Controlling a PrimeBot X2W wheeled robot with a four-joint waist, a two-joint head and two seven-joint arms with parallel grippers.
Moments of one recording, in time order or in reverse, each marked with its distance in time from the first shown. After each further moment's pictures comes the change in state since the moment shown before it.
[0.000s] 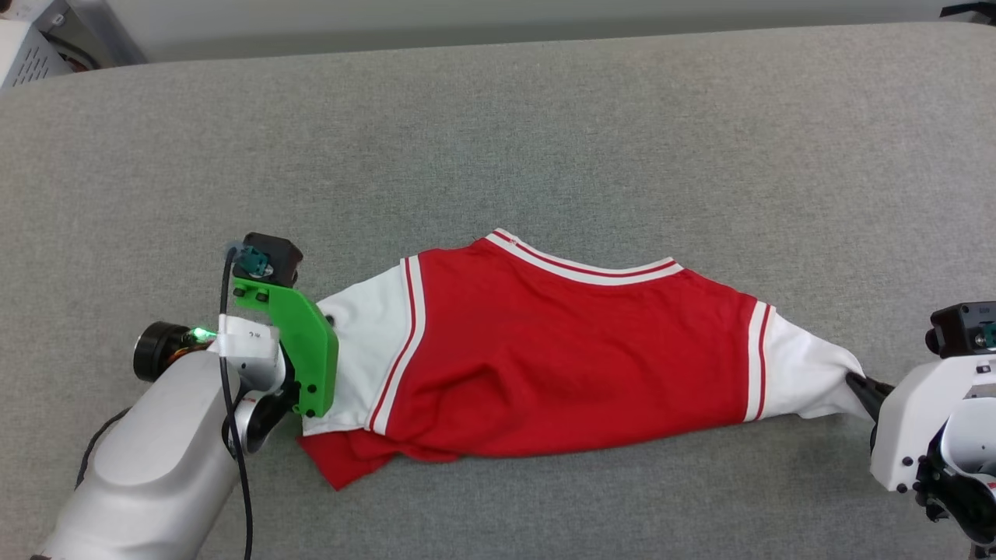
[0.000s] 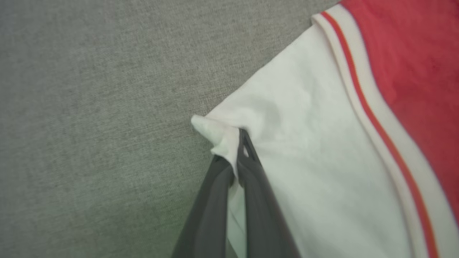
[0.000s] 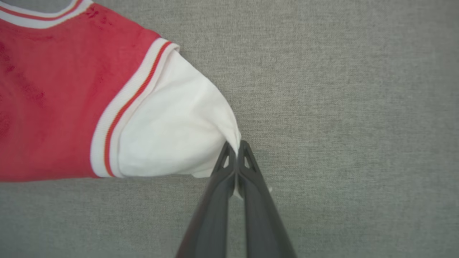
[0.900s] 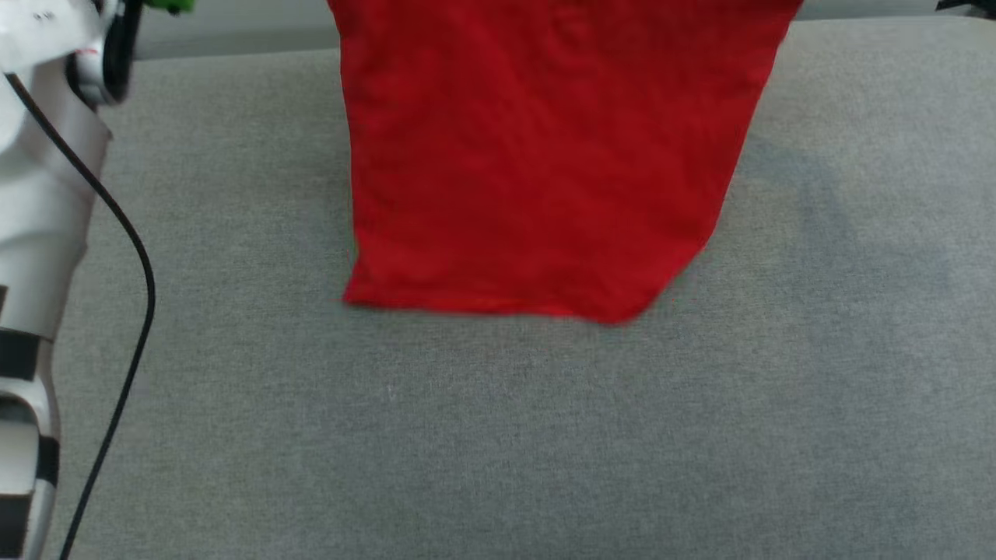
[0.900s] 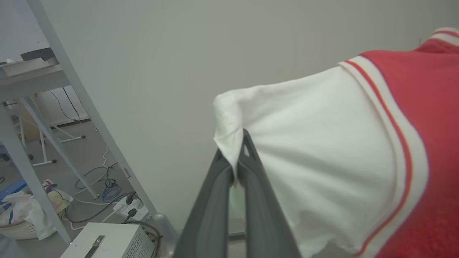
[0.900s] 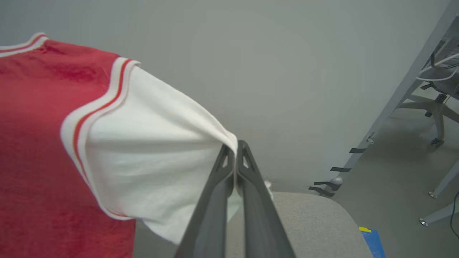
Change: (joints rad) left arm -0.683 -0.026 0.113 0.284 0.189 0.028 -0.502; right arm -0.944 -0.107 0.082 0.488 -0.060 0.001 -0.365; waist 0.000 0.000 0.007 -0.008
